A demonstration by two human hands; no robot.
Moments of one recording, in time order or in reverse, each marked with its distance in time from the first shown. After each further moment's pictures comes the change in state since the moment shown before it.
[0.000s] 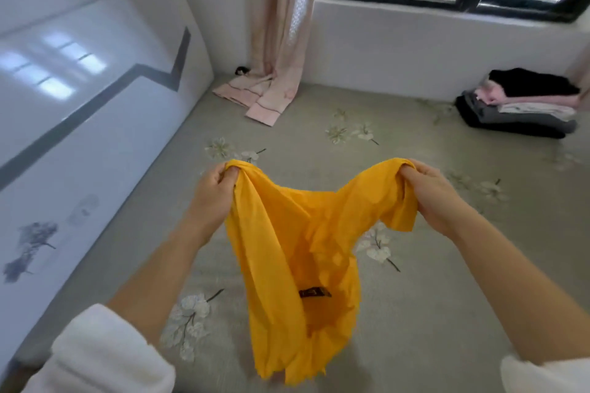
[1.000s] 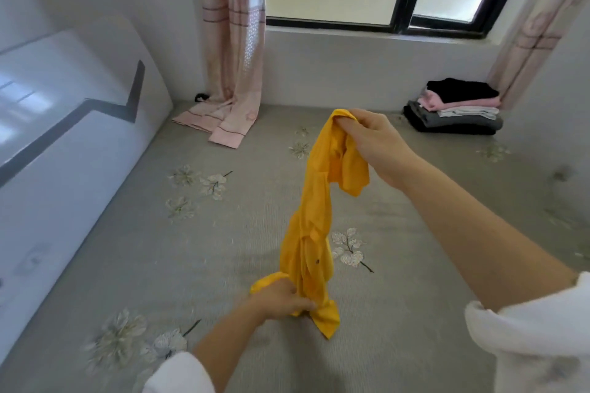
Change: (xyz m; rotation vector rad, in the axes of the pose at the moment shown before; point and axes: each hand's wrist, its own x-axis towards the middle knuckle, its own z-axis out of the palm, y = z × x) left_hand -0.083 -0.046 0.121 0.460 -0.984 -0.259; right_hand -0.032 -0.095 0.007 -0.118 0.029 -0.390
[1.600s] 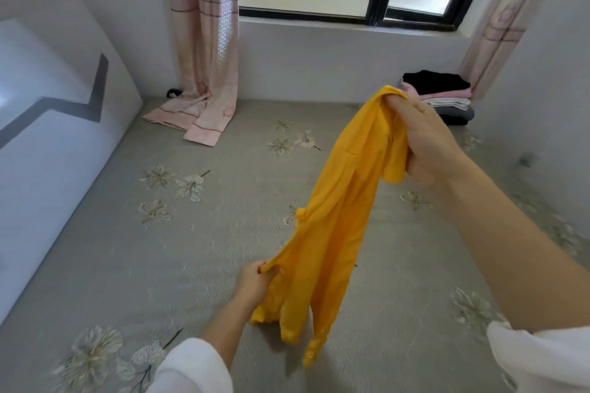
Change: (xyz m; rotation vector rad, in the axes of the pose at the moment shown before) left_hand 0.058 -0.028 0.001 -0.446 0.470 0.008; right_hand -0.015 0.009 -0.058 0.427 0.143 0.061
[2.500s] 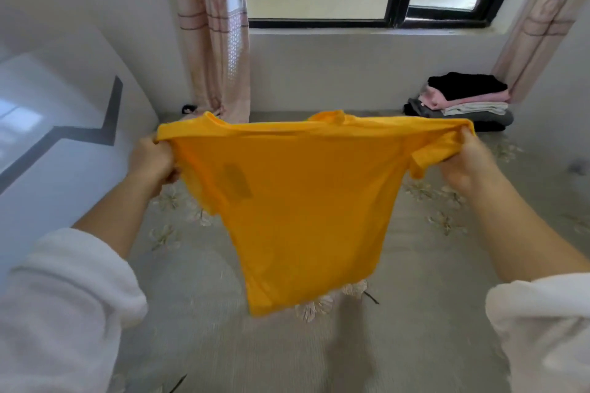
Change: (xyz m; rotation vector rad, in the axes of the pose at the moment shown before) left_hand 0.098 0.230 -0.201 -0.003 0.650 0.188; right_hand 0.153 0.075 -0.117 0.389 0.404 0.180
